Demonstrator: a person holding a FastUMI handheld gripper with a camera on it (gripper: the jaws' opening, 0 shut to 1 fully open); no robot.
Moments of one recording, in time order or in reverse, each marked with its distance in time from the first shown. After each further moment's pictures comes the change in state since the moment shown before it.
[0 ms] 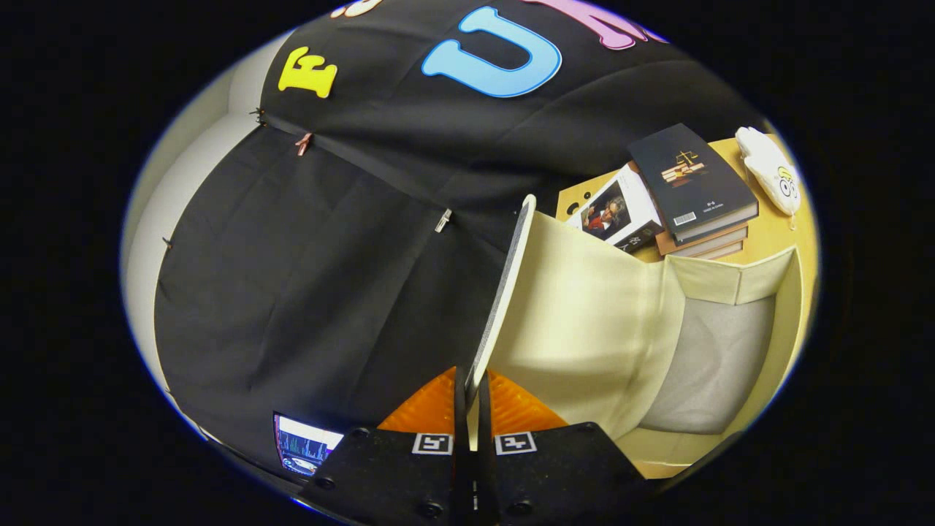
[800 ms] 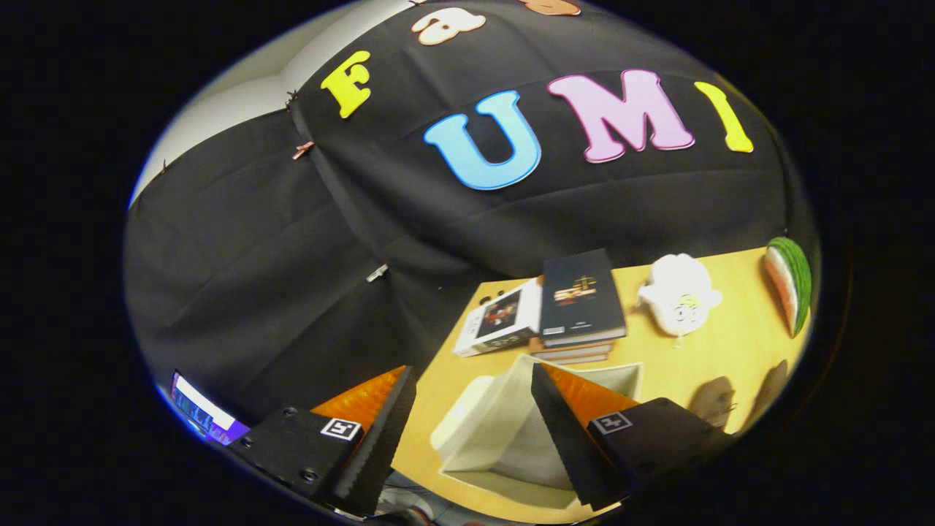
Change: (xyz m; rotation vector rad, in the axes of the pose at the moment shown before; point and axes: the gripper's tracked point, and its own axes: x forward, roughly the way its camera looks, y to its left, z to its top) arm -0.163 -0.095 0.086 -0.364 -0.348 -0.342
